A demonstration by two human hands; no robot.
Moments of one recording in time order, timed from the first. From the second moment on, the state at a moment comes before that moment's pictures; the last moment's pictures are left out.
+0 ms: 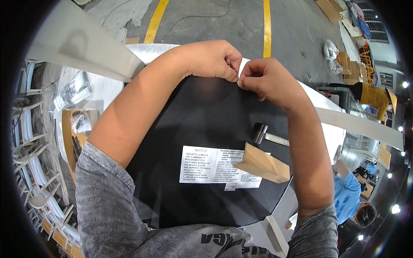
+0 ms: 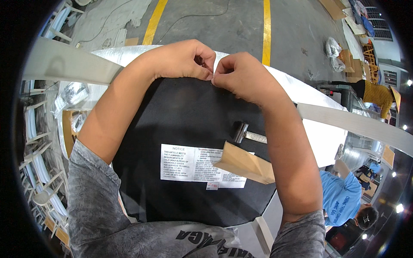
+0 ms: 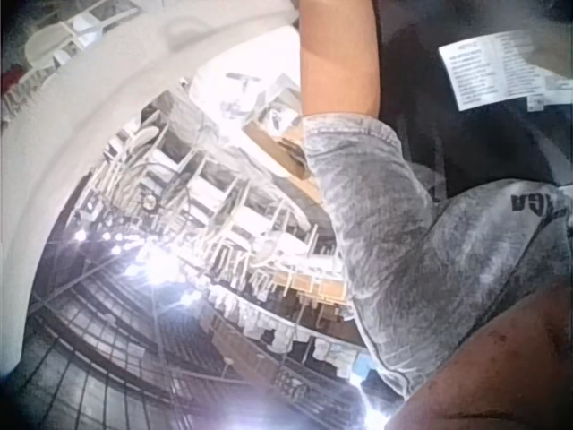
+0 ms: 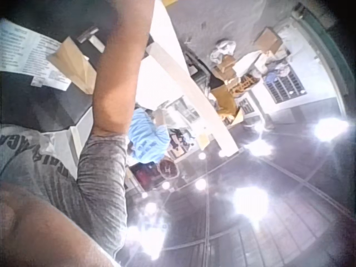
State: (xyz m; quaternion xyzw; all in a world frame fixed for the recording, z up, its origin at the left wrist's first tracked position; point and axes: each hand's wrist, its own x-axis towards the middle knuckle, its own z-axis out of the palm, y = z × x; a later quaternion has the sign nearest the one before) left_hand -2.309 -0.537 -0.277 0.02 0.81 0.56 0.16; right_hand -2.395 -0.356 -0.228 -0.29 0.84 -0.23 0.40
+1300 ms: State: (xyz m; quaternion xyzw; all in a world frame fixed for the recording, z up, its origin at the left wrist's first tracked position) left_hand -2.313 -0.535 -0.275 0.02 0.84 0.52 0.16; right_hand -2.315 -0.237 -0.213 -0.32 0.90 -0.25 0.13
